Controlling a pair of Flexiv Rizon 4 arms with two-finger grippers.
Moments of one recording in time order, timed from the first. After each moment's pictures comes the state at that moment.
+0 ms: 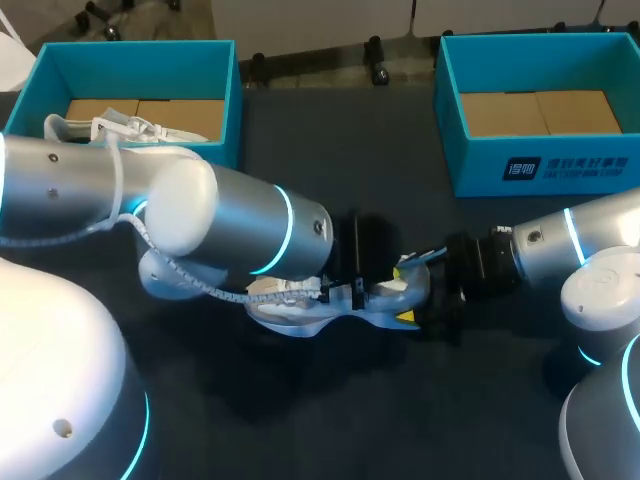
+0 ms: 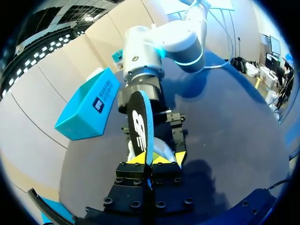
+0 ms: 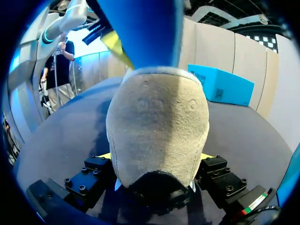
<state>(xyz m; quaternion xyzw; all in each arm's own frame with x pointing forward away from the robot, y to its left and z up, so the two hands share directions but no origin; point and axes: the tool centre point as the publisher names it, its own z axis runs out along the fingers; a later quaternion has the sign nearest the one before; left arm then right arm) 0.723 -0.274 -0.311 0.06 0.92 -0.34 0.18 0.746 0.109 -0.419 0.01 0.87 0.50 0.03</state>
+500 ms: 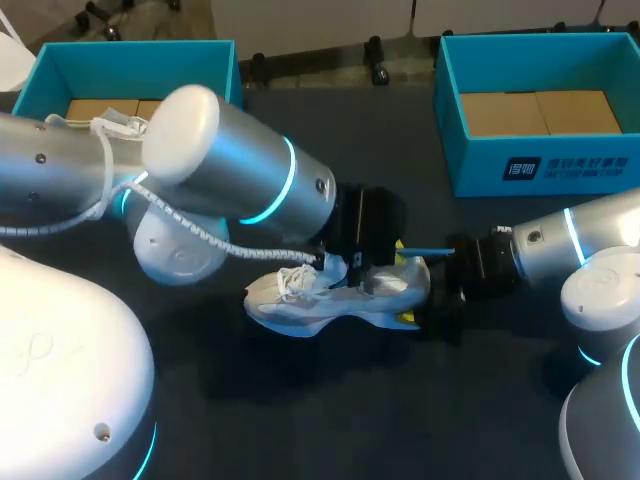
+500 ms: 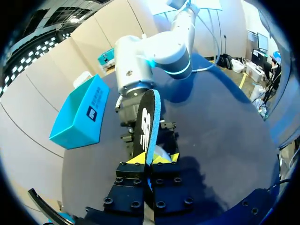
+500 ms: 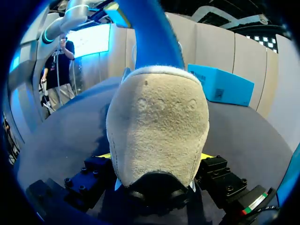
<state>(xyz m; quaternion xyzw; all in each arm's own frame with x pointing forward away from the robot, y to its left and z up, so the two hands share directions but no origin) 0.720 -0.273 -0.276 0.11 0.93 -0.33 0.13 0.746 0.109 -0.419 0.01 0.87 0.50 0.03</state>
